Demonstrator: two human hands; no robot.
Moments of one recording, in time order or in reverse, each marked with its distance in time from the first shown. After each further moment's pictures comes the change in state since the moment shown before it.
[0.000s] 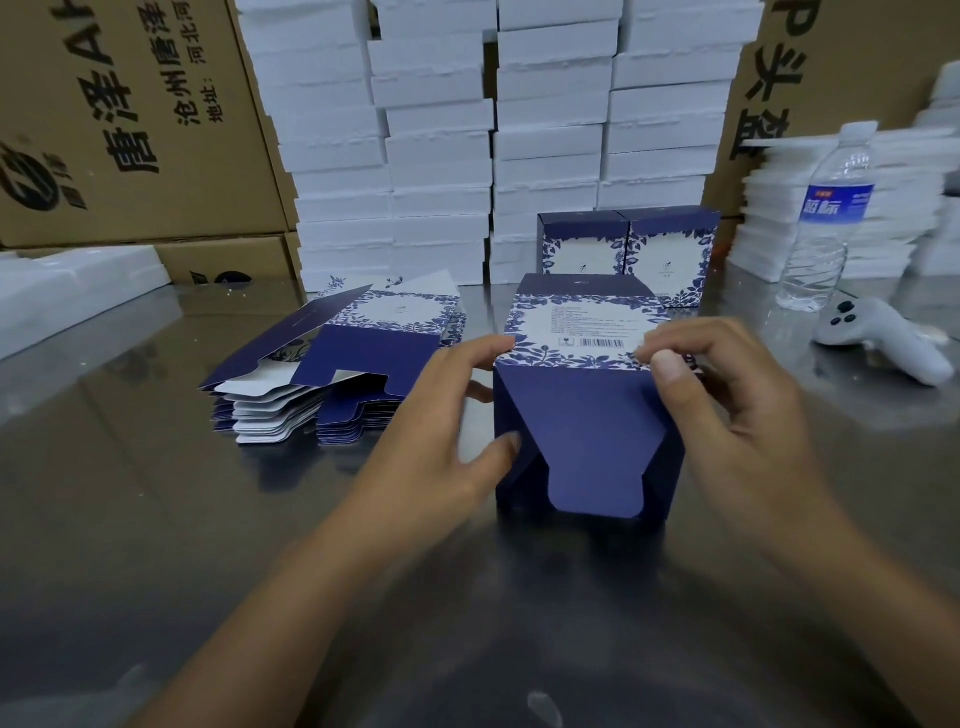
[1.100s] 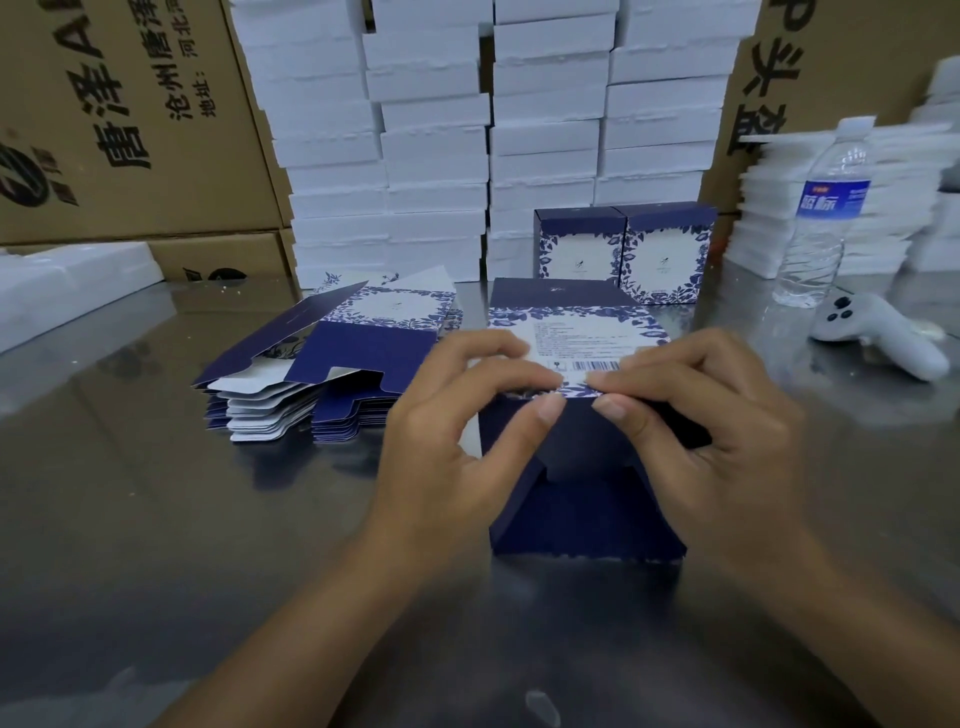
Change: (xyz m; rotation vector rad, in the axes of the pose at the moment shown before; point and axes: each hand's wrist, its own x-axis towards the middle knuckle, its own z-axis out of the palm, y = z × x) left_hand -0.002 0.025 0.018 0.004 0.354 0.305; right_hand -0.009 -0.008 0.011 -0.193 0.096 -0.382
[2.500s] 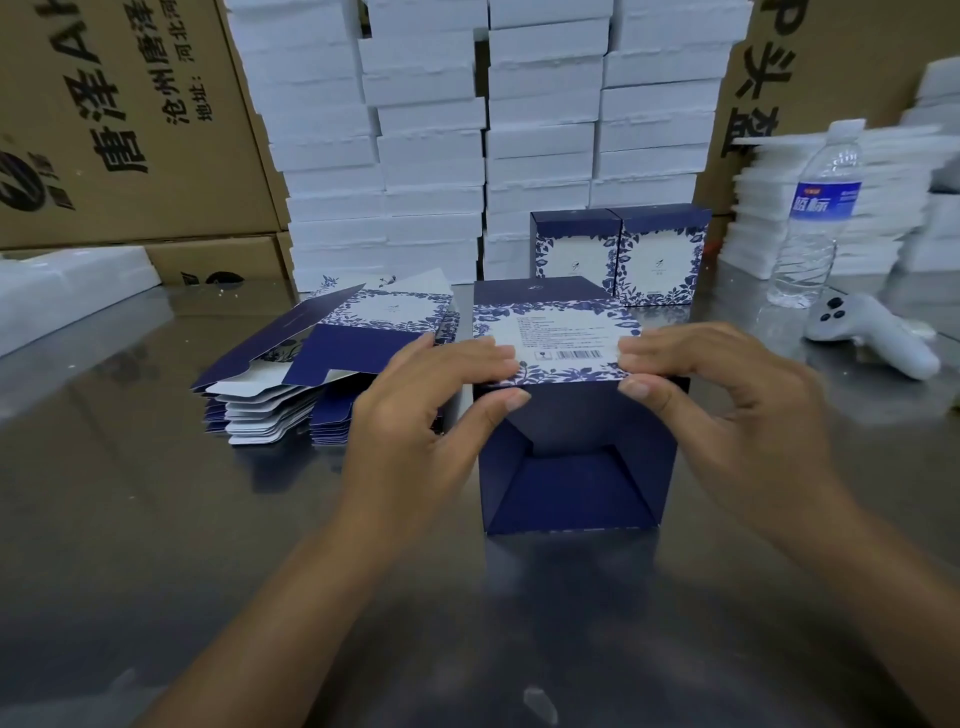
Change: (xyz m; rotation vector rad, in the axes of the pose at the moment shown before) left_hand 0.006 -0.018 -0.009 0.124 0.050 0.078; right_hand 0.009 0.023 -0.014 -0.011 -0.078 0.048
